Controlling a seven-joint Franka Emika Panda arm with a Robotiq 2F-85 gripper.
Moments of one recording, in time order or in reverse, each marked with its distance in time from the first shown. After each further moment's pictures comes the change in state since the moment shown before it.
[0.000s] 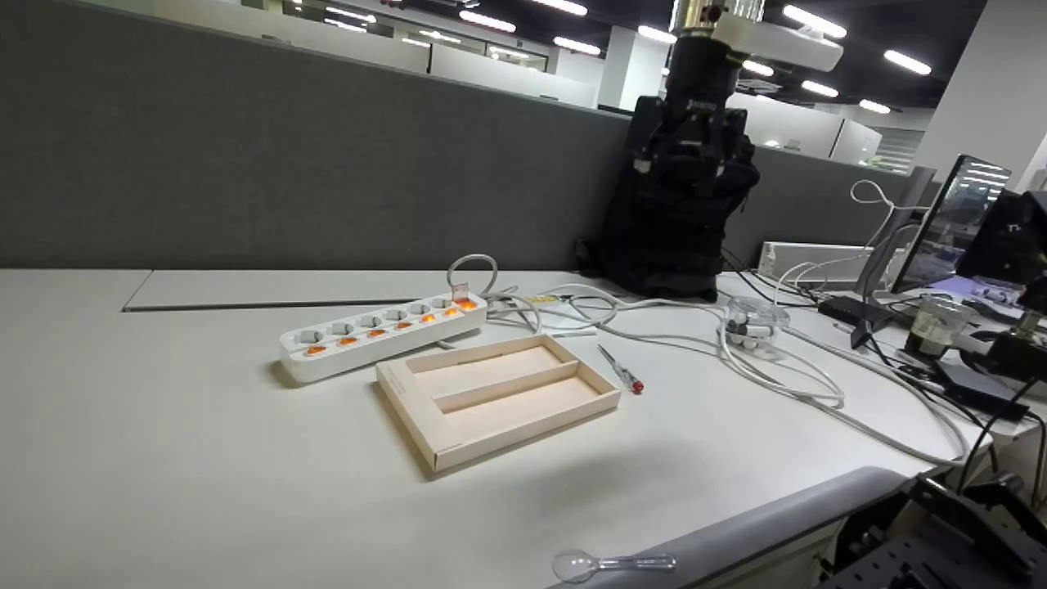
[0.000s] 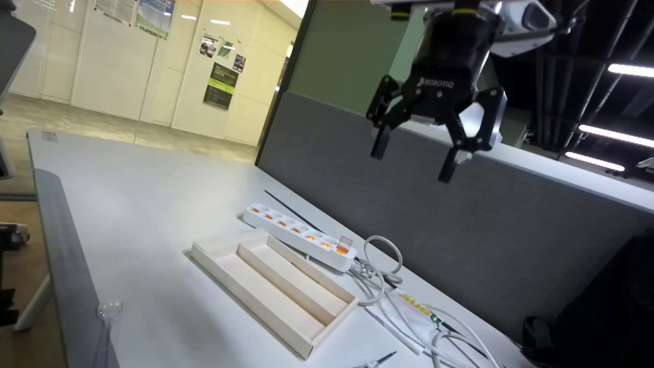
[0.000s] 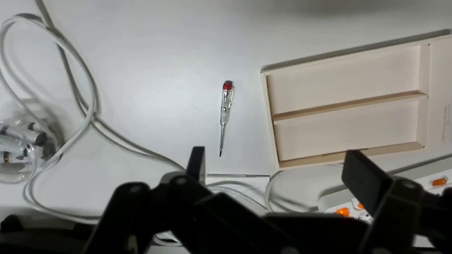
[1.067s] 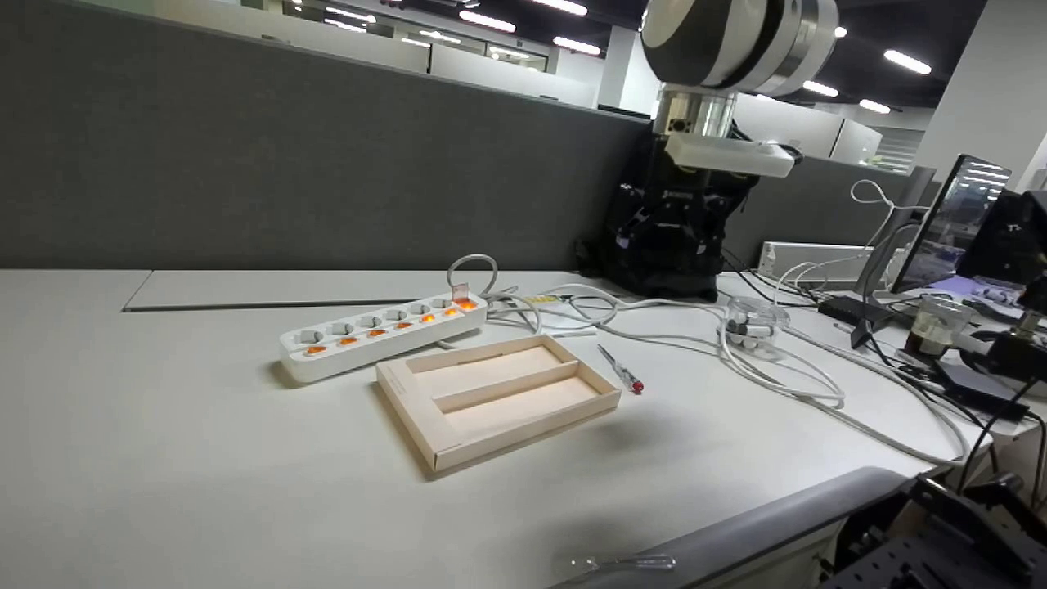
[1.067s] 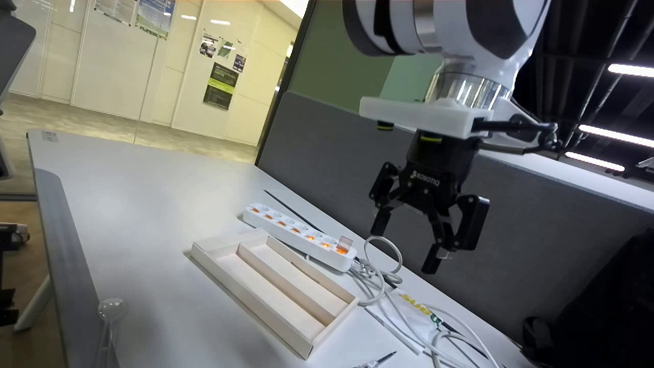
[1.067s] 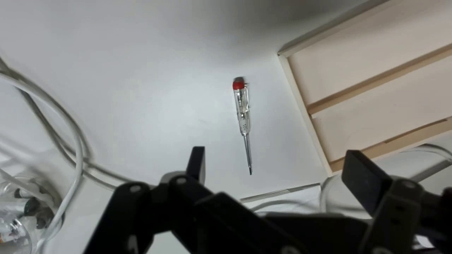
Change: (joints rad) arm -0.026 0.254 -0.032 -0.001 0.033 0.257 0.178
